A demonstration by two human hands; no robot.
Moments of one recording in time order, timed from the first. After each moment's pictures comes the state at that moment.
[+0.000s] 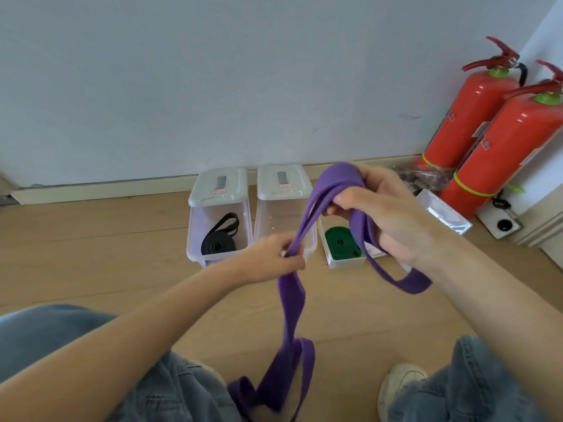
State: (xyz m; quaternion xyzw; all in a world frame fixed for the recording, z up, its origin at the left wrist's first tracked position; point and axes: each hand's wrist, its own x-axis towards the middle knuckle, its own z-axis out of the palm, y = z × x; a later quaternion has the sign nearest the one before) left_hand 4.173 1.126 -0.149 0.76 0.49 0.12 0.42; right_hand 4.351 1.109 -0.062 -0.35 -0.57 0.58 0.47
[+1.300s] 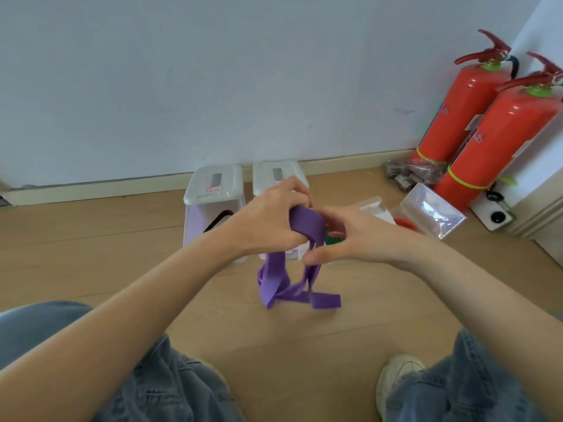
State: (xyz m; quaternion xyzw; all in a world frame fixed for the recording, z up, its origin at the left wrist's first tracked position) left_hand 4.185 1.125 -0.089 0.84 0.42 0.21 0.27; right_hand 4.355 1.106 -0.091 -0.49 -0.71 0.49 0.15
